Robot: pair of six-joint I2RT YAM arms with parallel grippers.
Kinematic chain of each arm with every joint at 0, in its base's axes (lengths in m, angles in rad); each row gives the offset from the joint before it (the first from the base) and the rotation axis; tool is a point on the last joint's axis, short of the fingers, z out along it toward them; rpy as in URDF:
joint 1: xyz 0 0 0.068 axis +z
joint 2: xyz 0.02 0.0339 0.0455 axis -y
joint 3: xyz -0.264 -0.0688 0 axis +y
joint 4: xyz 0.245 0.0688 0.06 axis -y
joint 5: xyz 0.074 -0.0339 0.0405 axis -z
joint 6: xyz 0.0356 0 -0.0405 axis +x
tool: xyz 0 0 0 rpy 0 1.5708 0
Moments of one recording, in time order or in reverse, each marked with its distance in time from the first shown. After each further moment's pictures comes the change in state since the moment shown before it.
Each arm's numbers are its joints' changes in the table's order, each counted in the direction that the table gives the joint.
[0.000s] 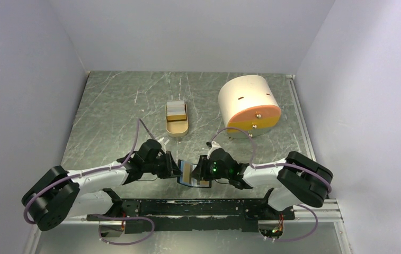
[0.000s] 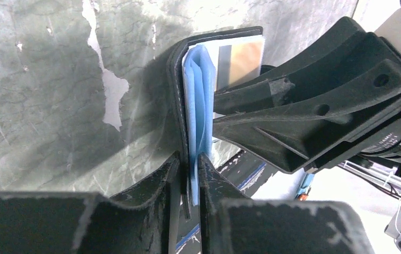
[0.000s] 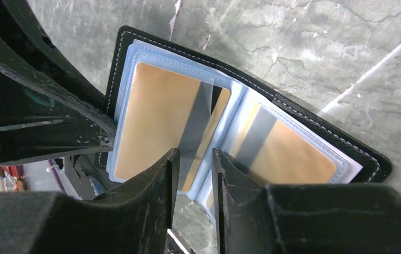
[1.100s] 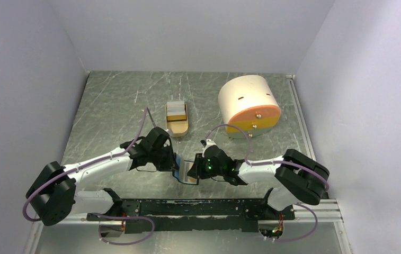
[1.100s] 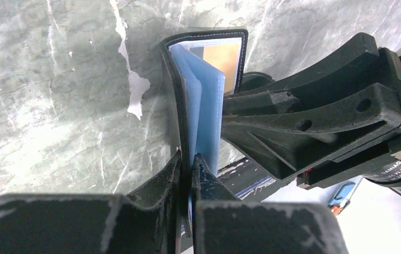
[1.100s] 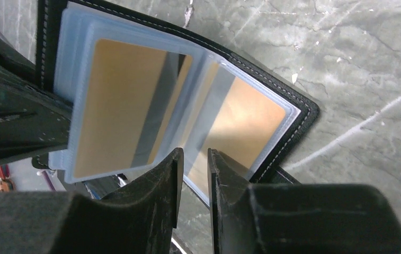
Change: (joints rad) left arm -0.006 -0.054 -0.300 -0.474 -0.114 0.104; right arm 0.016 -0.037 -0.099 -0.114 0.012 -0.037
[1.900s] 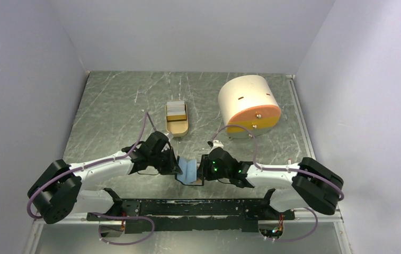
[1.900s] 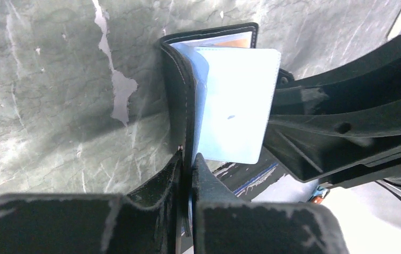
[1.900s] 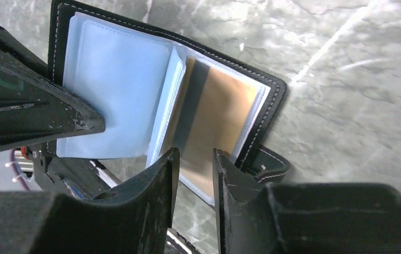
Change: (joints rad) left arm 0.001 -0.031 0.100 0.189 0.085 -0.048; right arm 0.006 0.119 0.032 -0.113 0.077 -0.003
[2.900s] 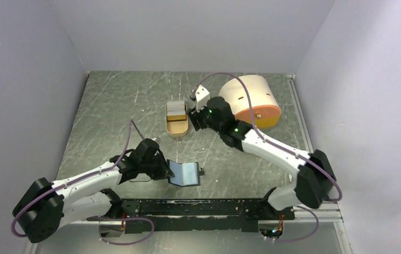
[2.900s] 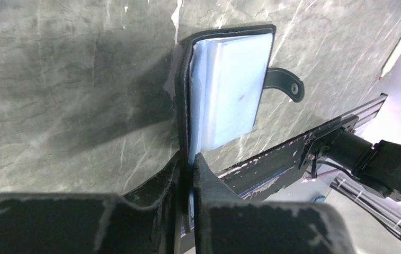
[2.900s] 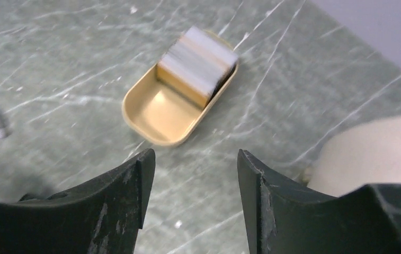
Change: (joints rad) left arm 0.016 0.195 0.124 -0.069 -0.094 -0.115; right arm -0.183 -0.020 -0.582 -0.248 0.141 -0.892
